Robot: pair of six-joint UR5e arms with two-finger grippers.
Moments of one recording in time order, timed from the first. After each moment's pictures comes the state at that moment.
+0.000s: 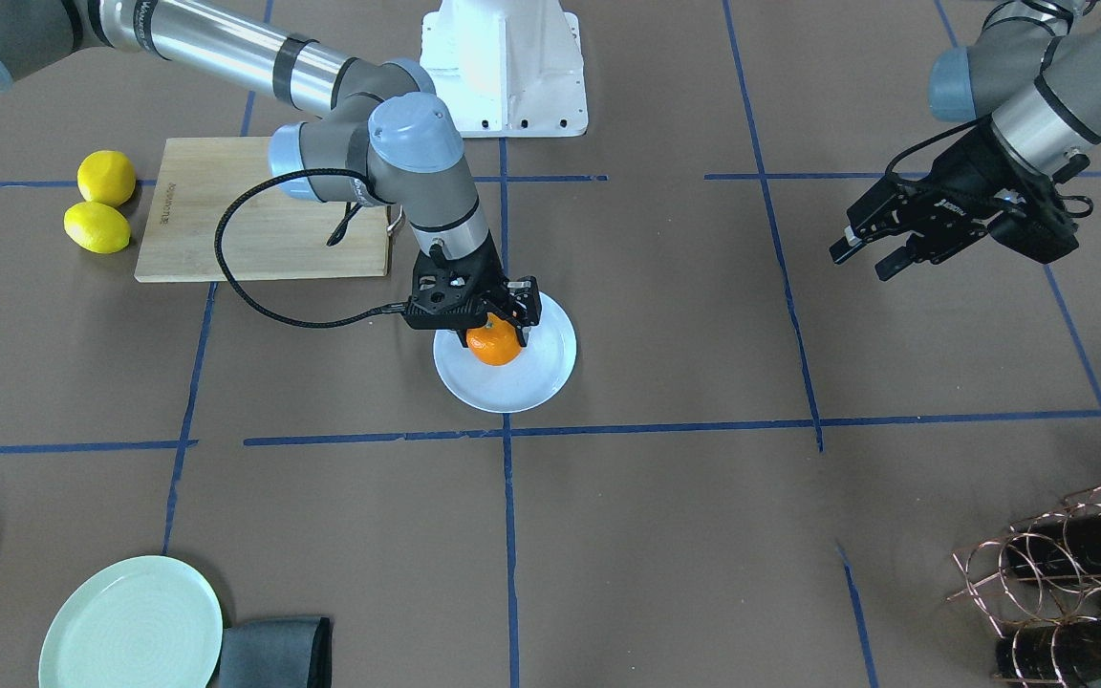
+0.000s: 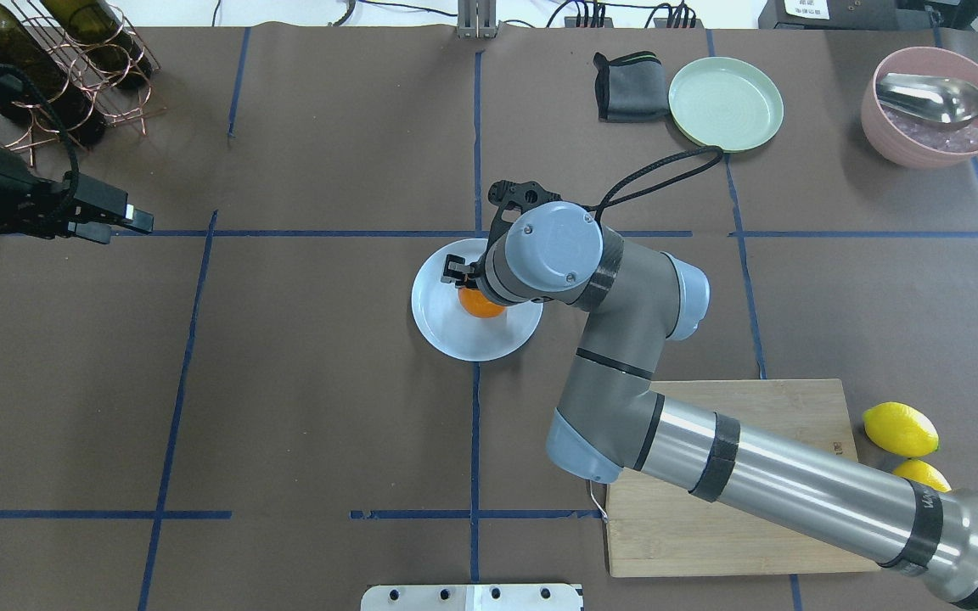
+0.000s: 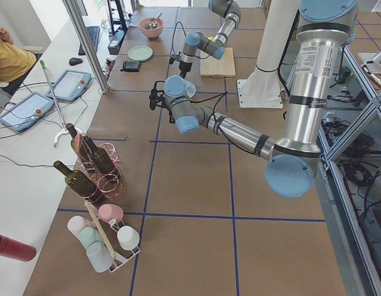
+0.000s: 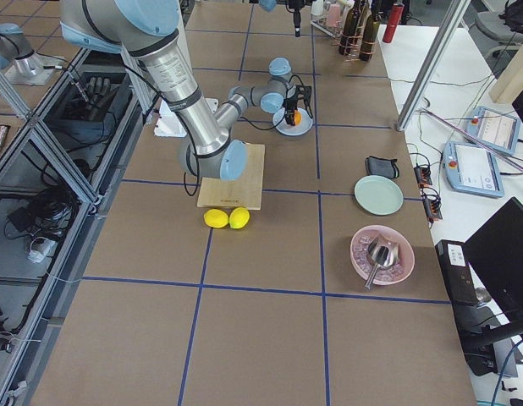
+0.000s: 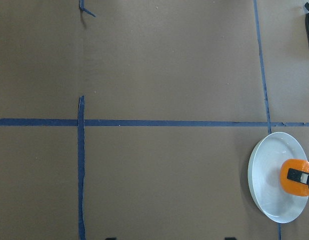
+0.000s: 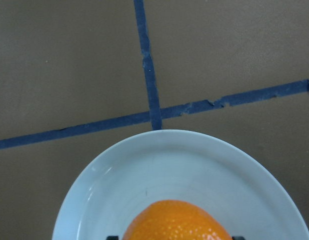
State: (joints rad) left arm -1.04 -1.69 -1.82 -2.31 -2.40 -1.12; right arm 0.49 -0.82 1.41 -1.17 1.70 1.44
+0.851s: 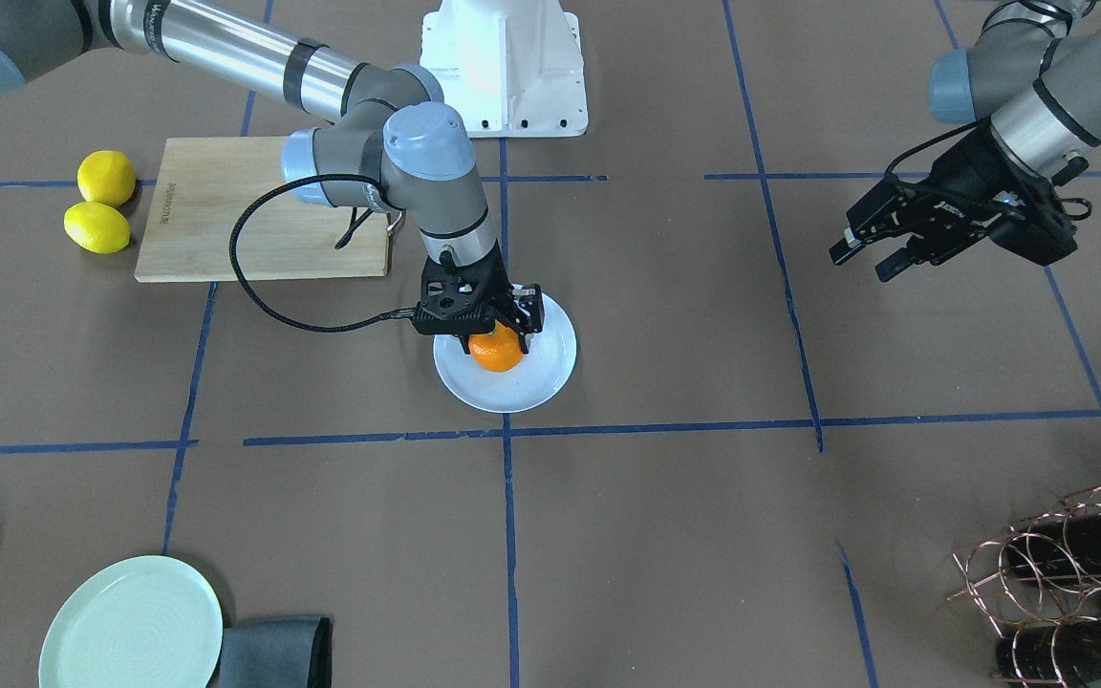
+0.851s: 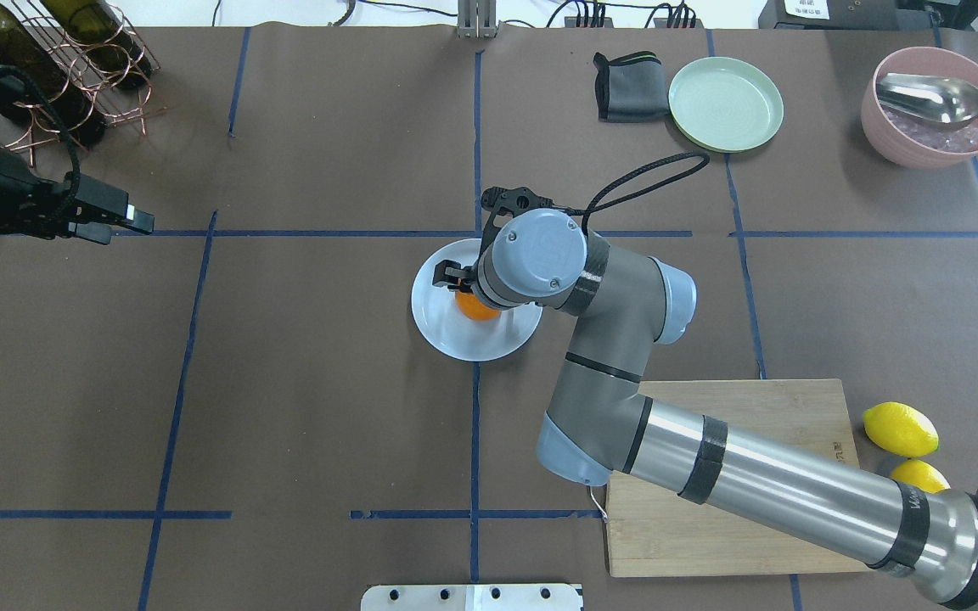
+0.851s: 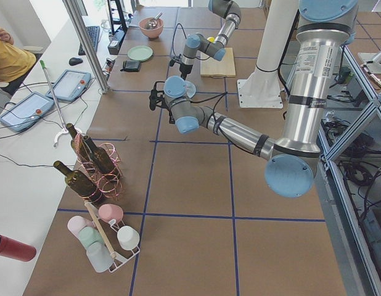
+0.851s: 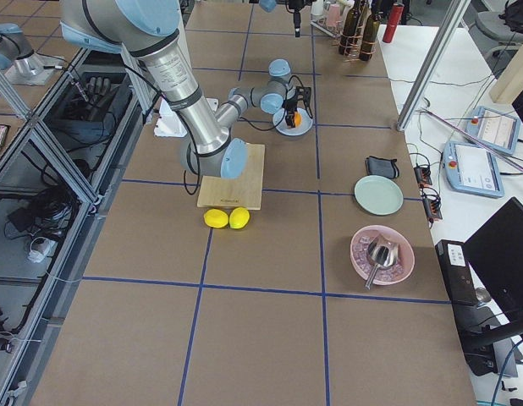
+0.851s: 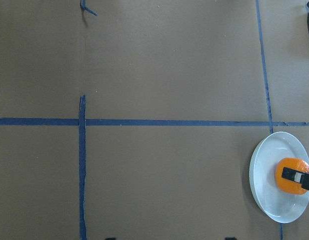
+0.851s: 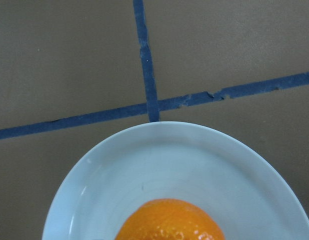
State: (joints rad) left arm -1.04 -1.69 -1.82 -2.31 -2.40 -1.12; right arm 0.48 -0.81 1.40 -1.20 1.70 1.43
